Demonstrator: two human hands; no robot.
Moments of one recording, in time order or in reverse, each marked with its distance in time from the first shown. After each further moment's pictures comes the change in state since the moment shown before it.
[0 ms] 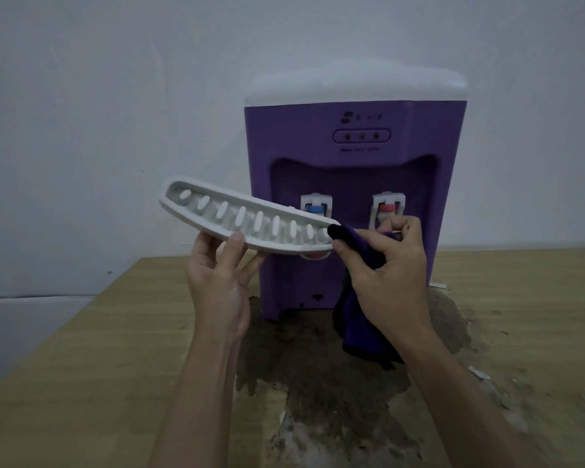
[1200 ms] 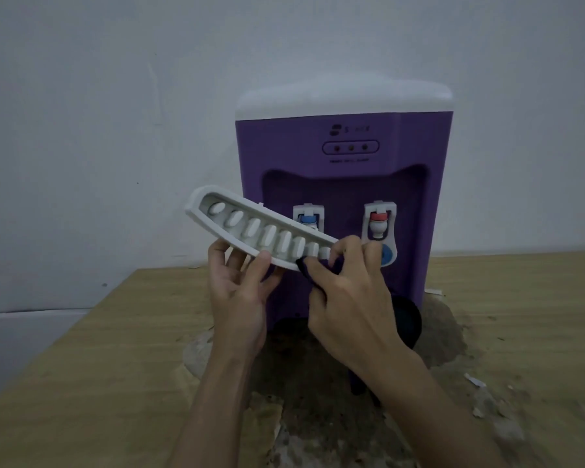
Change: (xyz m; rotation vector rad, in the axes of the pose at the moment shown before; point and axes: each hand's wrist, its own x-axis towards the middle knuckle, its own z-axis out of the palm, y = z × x) left_hand -0.014 -0.014 0.015 0.000 -0.138 0.037; right_hand -0.018 -0.008 0.015 -0.555 -0.108 -0.349
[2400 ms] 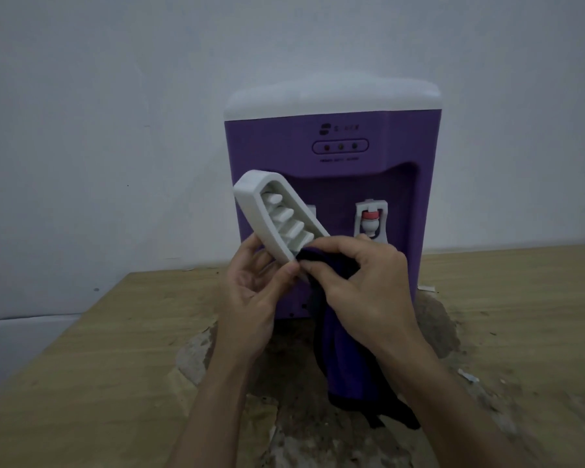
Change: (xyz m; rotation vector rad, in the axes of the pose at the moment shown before) left_hand -0.002 -0.005 0.003 0.185 -0.303 0.033; right_hand 0.014 0.005 -0.029 0.638 -0.015 0.301
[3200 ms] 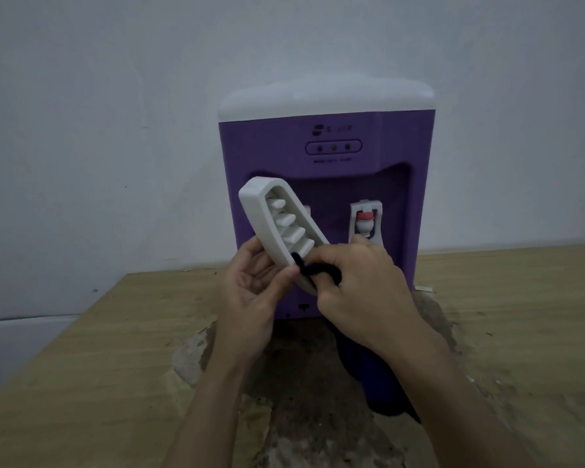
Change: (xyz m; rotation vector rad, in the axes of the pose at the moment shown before) left_hand -0.001 -0.004 0.004 0.050 0.033 -0.021; right_hand 0.004 -0.006 -0.011 -0.421 -0.241 -0.067
